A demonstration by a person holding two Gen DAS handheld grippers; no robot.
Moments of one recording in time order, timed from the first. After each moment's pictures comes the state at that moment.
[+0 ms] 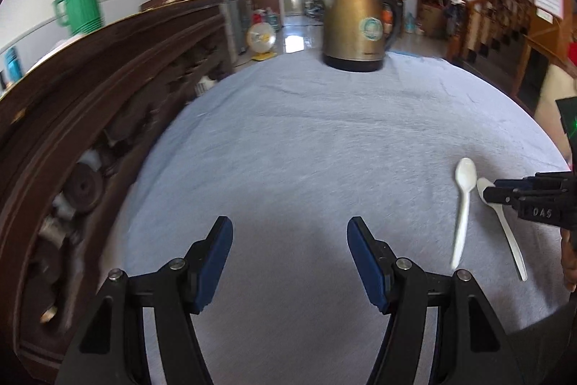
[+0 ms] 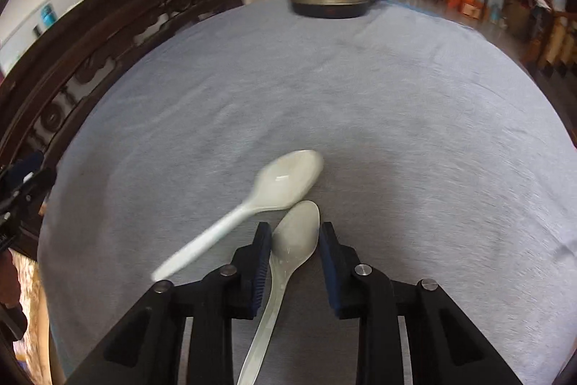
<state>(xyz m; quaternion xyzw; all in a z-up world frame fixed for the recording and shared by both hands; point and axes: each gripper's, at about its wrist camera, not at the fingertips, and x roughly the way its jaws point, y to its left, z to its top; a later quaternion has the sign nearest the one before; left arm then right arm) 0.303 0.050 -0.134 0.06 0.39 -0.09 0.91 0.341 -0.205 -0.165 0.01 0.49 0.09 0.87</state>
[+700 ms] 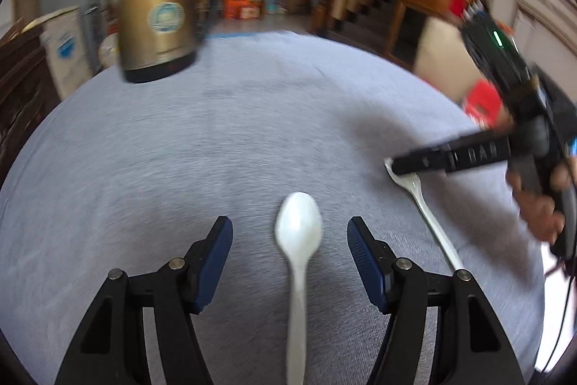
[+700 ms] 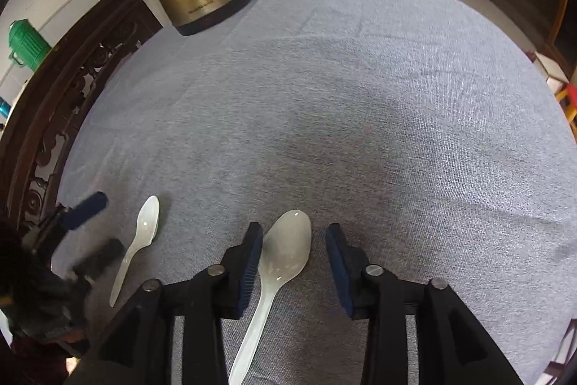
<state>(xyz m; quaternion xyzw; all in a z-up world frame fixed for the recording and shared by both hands) 0.357 -0.110 -0.164 0.11 0.40 -0.37 0.83 0.379 -0.316 -0.162 0.12 0.54 0.02 0.83</state>
